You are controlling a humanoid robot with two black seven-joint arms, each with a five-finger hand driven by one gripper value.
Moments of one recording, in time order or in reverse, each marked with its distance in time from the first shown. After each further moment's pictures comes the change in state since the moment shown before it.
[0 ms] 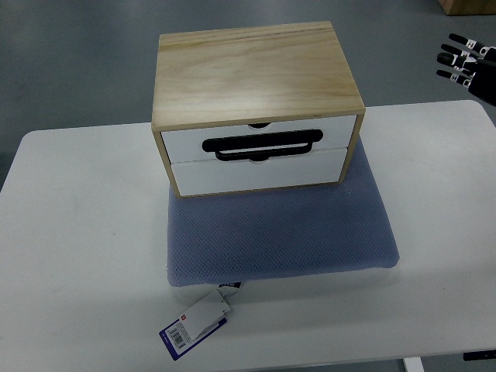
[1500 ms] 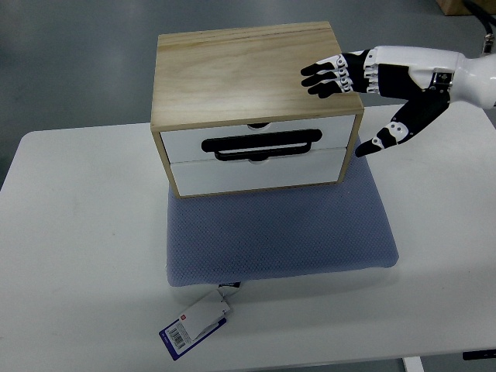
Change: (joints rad) left arm 0.000 0.000 0.000 0.000 0.000 0.000 0.000; right arm 0.061 -0.270 0.030 0.936 -0.737 0.209 0.191
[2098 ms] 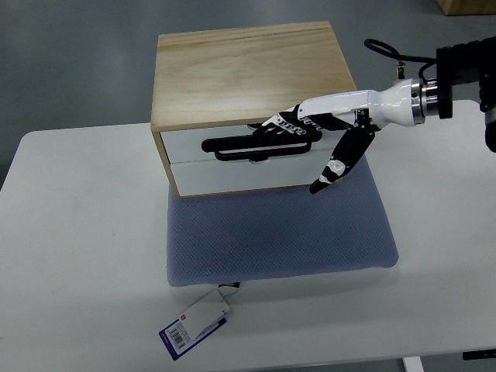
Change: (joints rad) left arm 0.000 0.000 0.000 0.000 0.000 0.000 0.000; right arm 0.250 0.220 -0.300 -0.122 -0.069 0.000 -0.152
